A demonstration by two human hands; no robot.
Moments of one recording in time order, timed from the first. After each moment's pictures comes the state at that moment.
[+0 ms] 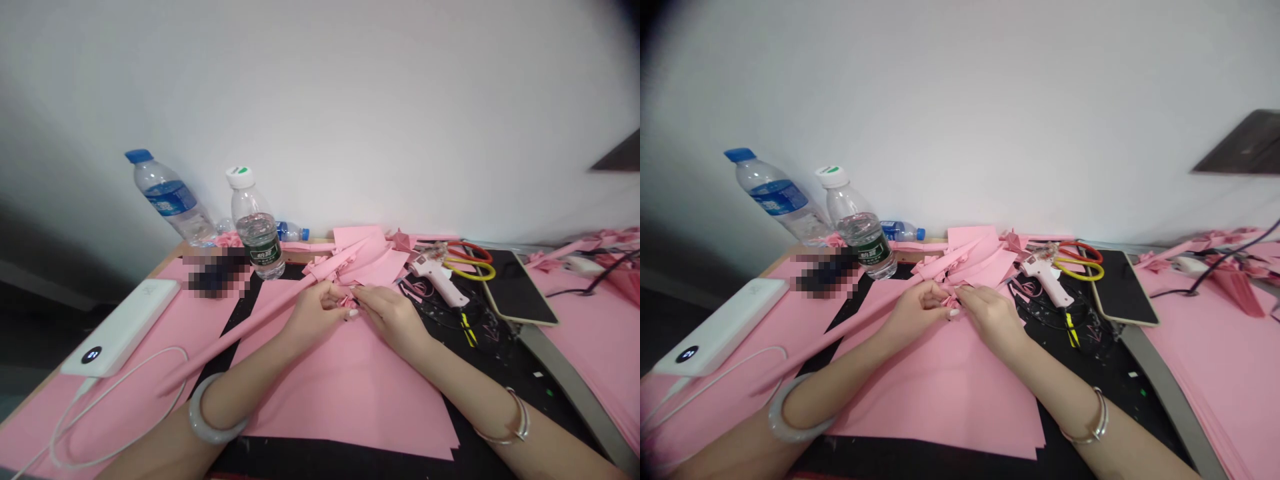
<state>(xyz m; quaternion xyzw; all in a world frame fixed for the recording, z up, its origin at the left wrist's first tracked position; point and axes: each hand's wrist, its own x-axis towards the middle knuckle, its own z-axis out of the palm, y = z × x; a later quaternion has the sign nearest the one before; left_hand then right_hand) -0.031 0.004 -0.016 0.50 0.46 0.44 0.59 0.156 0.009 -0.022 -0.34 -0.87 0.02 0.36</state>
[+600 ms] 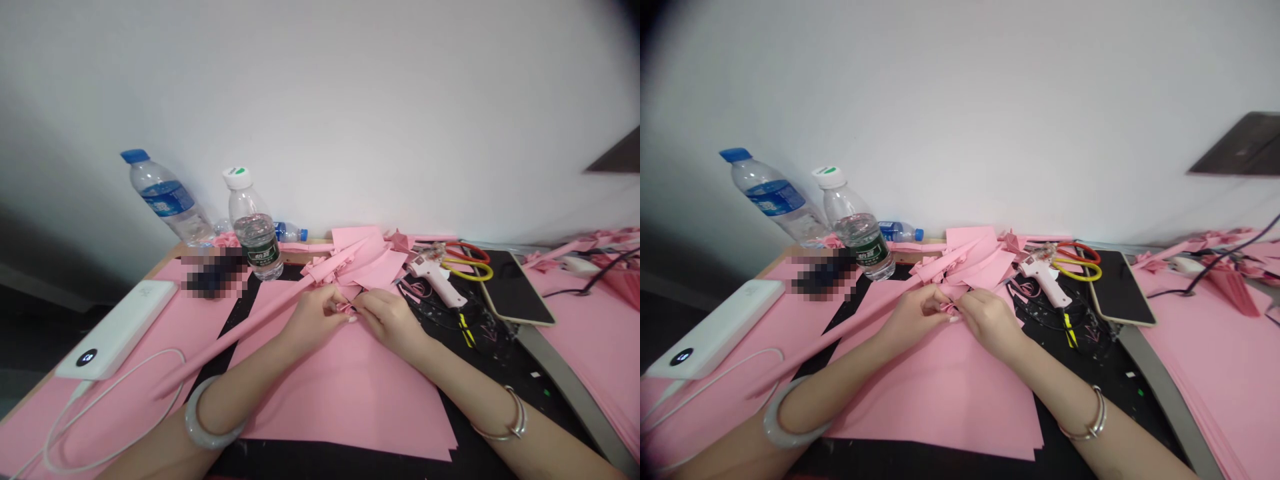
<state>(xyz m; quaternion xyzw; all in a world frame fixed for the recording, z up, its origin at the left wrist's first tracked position) -0.033 0.002 -0.017 0.60 0.46 0.39 0.53 0.156 0.011 -0.021 -0.34 -0.87 0.08 0.34</state>
